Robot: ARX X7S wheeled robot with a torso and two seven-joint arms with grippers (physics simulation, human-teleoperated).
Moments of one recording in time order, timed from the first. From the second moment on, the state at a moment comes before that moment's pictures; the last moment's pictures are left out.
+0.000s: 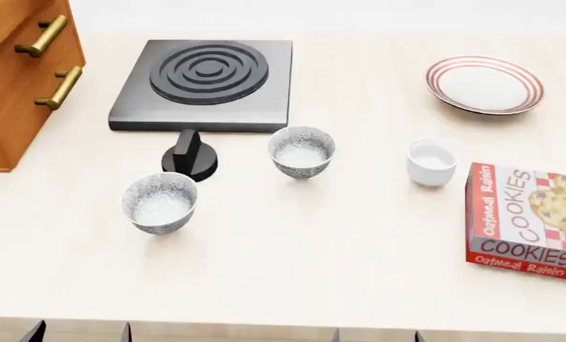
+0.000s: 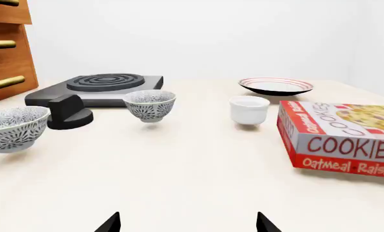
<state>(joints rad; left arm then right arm) 0.00 0.00 0.00 0.00 0.00 0.00 0.00 0.00 0.00 0.00 0.00 0.00 0.00 0.00</state>
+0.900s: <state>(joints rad) 0.02 -0.09 0.09 0.04 -0.08 0.03 -0.07 0.00 0.08 -0.10 -0.07 0.06 0.07 0.10</state>
